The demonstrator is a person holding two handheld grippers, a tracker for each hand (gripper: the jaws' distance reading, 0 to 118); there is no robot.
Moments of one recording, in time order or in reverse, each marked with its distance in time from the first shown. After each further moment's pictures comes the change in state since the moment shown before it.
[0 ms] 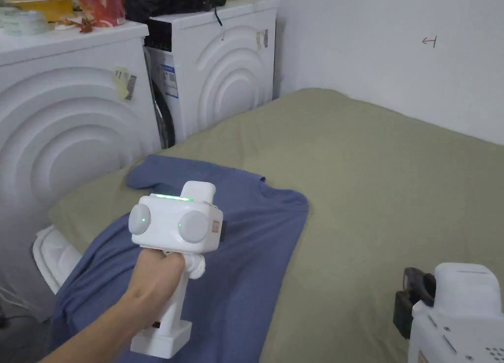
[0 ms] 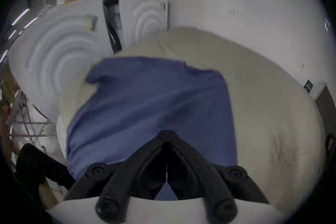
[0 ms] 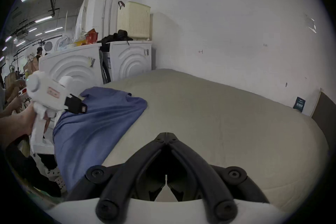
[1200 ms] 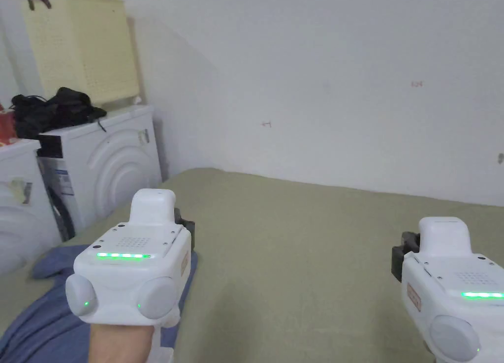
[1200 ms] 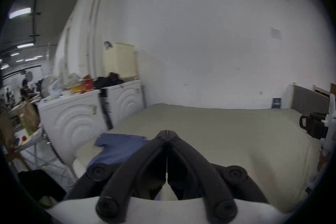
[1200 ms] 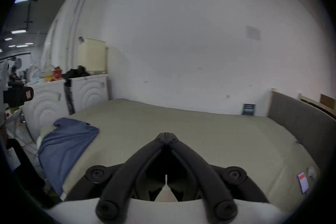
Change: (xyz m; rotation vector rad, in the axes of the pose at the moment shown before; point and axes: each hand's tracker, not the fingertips) left arm 0.123 -0.084 0.334 0.679 -0.055 -0.115; right arm 0.137 0.028 0.209 0.220 -0.302 -0.092
